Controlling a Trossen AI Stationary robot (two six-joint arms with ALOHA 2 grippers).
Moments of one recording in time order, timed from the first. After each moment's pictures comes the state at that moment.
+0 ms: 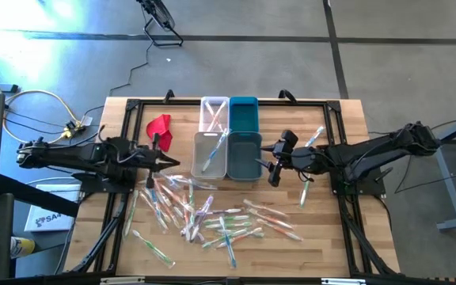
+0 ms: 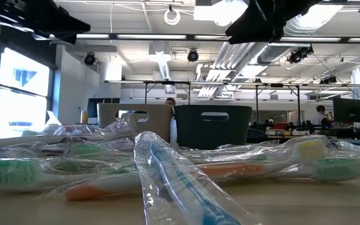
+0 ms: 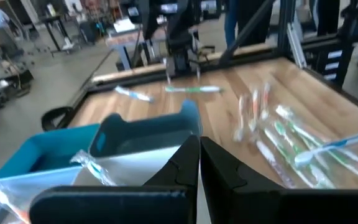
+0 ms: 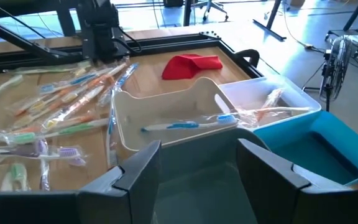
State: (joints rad) left arm -0.04 0.39 0.37 -0.10 -0.04 0.19; right arm 0.17 1.15 0.77 -0.05 0.50 0.19
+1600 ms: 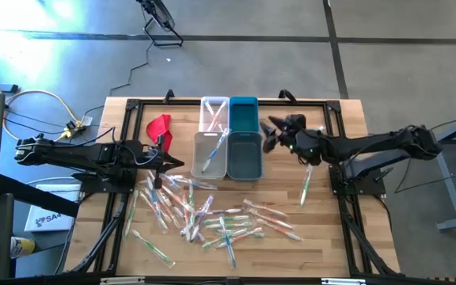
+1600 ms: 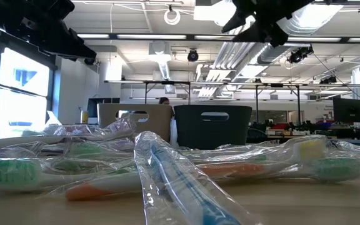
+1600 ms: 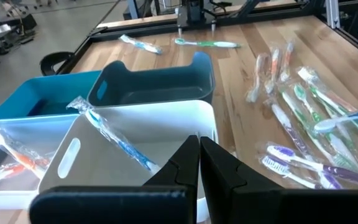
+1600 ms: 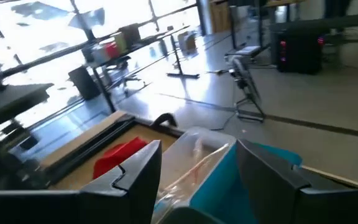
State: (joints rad) left arm -0.04 0.54 0.37 -0.13 -0.12 0.10; right arm -0.01 1.15 0.77 0.18 0.79 0.46
